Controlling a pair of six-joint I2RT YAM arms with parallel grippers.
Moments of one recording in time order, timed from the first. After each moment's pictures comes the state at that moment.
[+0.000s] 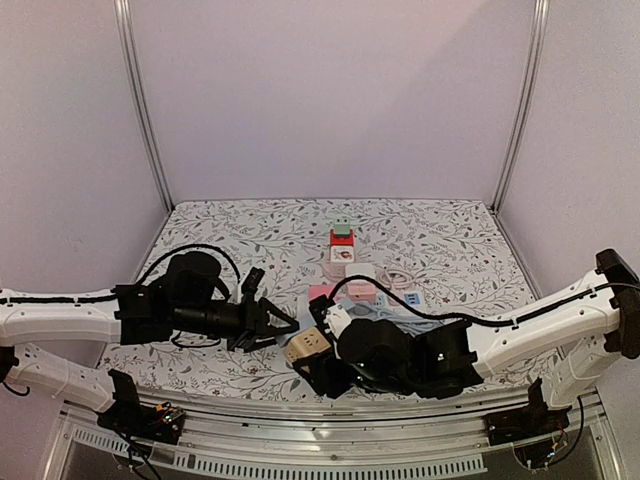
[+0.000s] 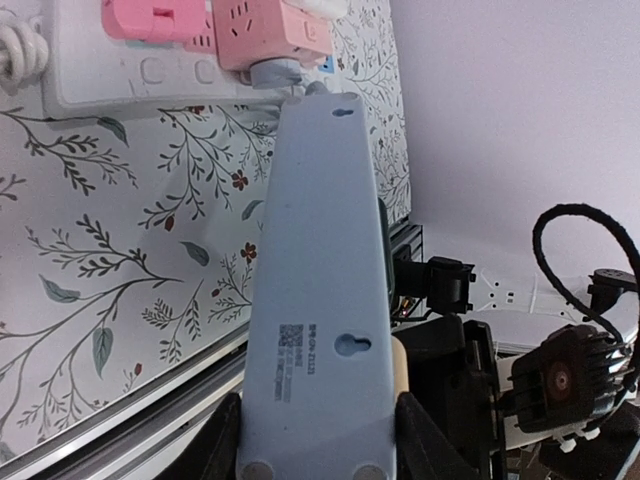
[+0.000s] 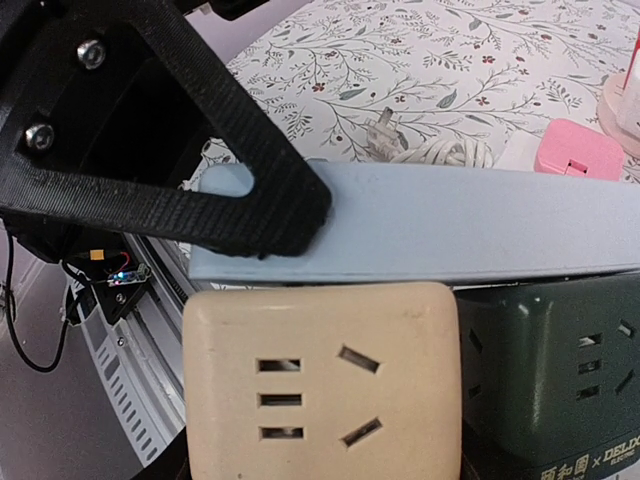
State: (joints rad) left arm -0.98 1.11 0.62 -0.04 0.29 -1.19; right arm 1.46 1.60 0.97 0.02 0.39 0.63
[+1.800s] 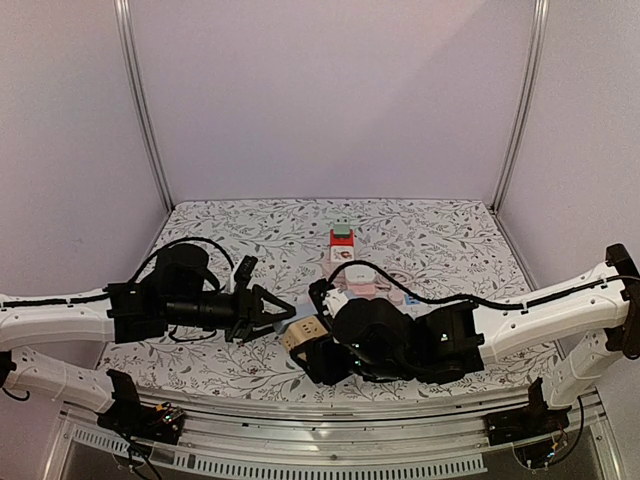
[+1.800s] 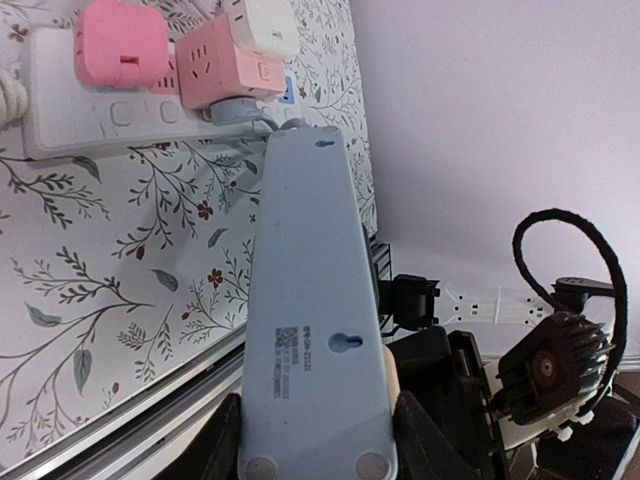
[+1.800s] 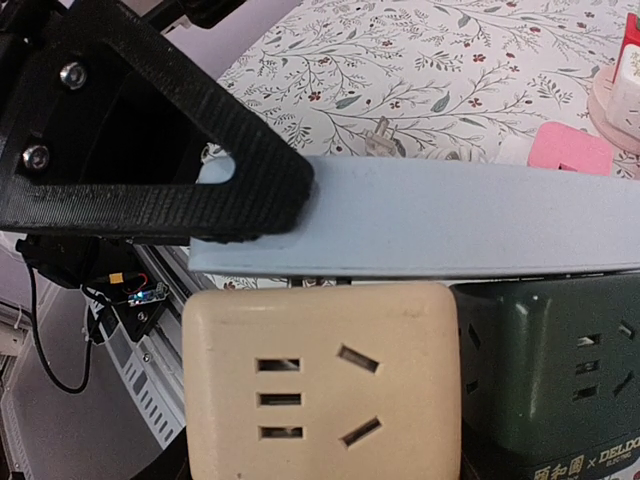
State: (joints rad) left arm -0.94 1.07 0.61 0.01 0.30 -1.20; right arm 1.43 1.58 1.09 -0.16 0.36 0.71
